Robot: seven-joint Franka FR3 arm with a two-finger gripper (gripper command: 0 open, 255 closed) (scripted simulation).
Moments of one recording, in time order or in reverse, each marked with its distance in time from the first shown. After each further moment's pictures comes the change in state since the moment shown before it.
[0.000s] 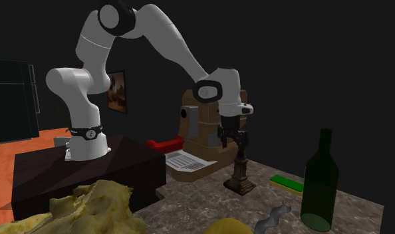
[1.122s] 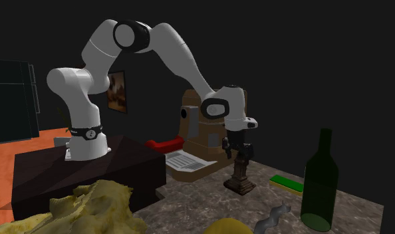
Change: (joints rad) arm 0.073 0.201 -0.010 0.145 -0.058 0.072 -0.030
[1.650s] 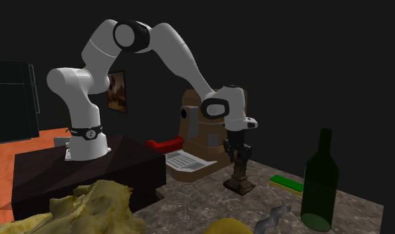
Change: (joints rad) arm 0.000 0.000 0.000 0.000 0.000 0.000 0.000
